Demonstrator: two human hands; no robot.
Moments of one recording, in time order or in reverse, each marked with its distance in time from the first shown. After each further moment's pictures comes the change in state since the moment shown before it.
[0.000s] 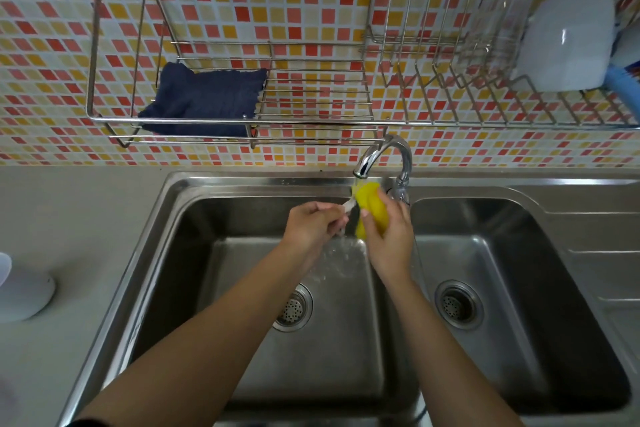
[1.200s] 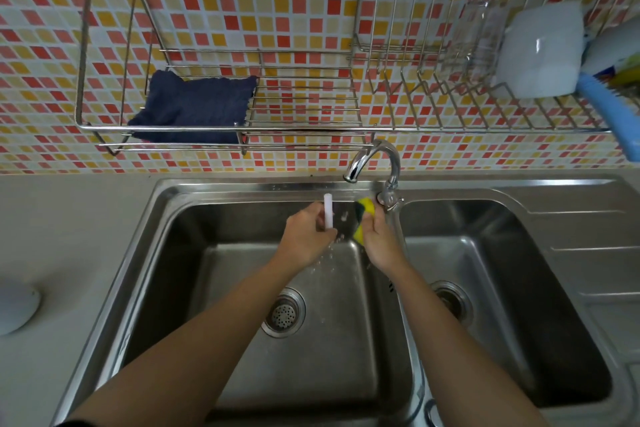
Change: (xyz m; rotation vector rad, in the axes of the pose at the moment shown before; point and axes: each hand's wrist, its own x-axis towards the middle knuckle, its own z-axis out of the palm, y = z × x) left_hand 0.004 -0.006 -0.012 0.987 -0.049 0.383; right_hand 0.018 0.012 0.000 0.041 -0.391 0.304
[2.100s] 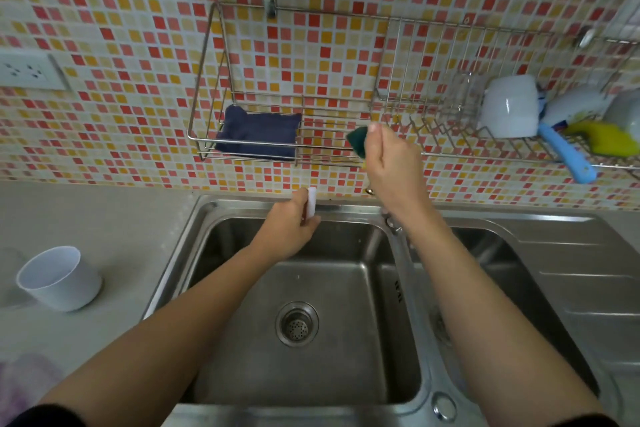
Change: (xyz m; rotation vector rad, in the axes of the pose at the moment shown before) left_hand -0.059 0.001 -0.096 0.183 0.108 0.238; right_hand -0.086 -0.207 -0.042 -0.284 0.348 -0.702
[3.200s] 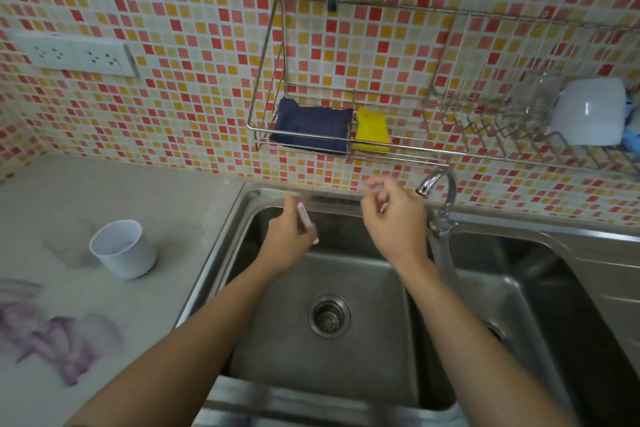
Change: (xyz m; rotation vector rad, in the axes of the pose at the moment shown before) left_hand -0.039 -0.052 -0.025 -0.242 0.168 -0.196; right_hand -0.055 -0.004 0.068 0.075 -0.015 0.053
